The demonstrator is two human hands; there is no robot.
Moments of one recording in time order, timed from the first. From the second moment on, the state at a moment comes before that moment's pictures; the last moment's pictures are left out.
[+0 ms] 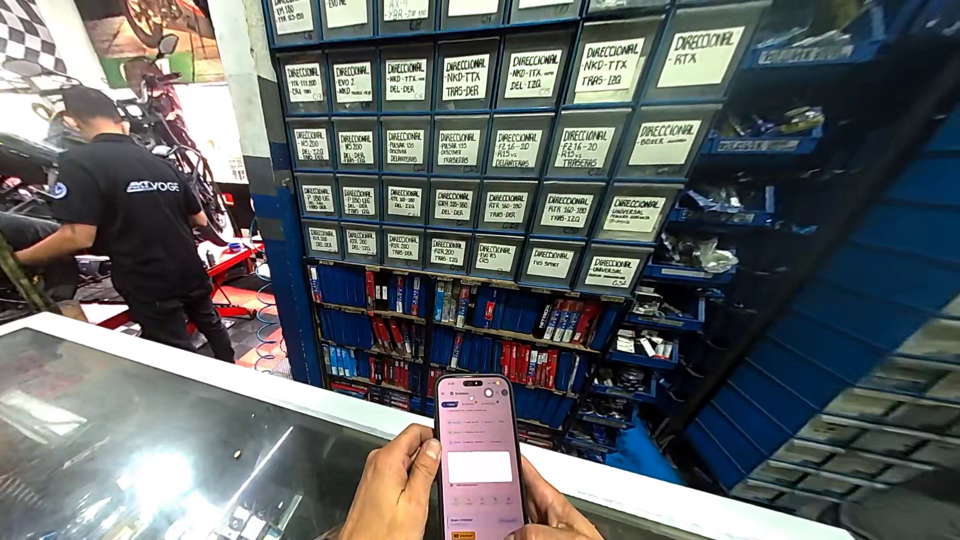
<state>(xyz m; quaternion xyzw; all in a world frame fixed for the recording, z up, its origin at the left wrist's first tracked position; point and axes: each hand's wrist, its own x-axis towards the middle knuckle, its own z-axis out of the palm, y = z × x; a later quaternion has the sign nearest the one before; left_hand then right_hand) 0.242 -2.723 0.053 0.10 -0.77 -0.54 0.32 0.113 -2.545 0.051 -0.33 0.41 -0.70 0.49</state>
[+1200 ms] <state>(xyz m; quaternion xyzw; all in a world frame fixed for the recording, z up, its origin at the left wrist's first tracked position) 0.242 -2.723 0.052 0.10 -0.77 -0.54 0.32 0.116 -2.544 0.056 -0.33 0.41 -0.69 0.50</state>
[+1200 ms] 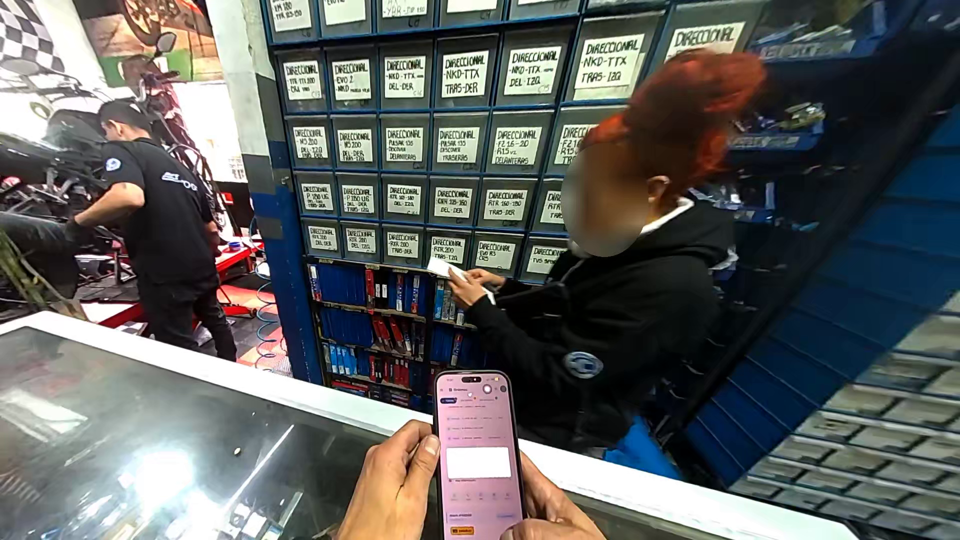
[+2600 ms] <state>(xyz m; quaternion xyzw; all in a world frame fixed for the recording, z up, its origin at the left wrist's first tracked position) 0.241 -2.723 0.052 0.11 -0.77 -0.54 0.32 0.114 -2.545 0.055 -0.34 0.40 -0.69 0.50</state>
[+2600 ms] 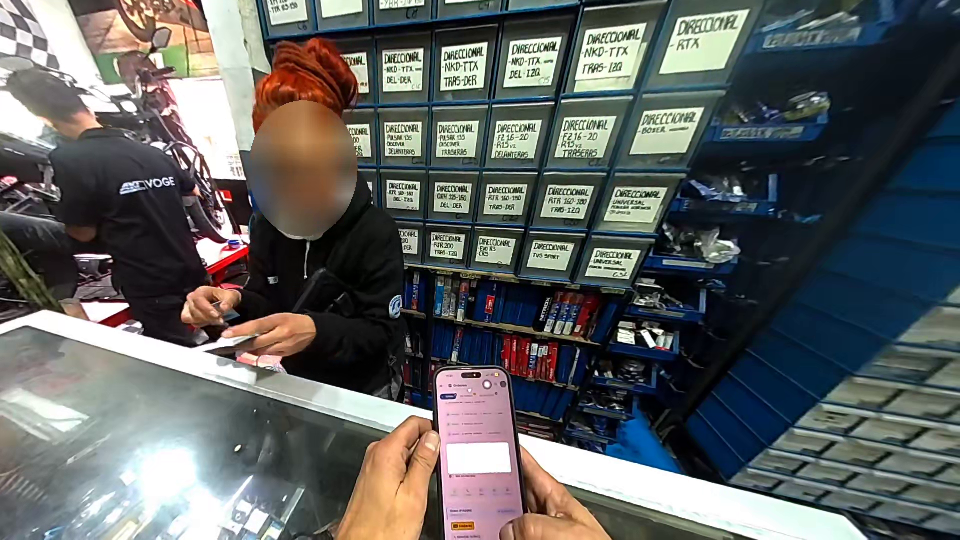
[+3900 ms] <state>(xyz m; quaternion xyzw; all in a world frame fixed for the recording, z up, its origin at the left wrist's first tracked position) 0.242 -2.723 0.054 0.11 -0.78 -0.52 0.32 0.115 -2.544 0.056 -0.33 0.41 -0.69 0.50</state>
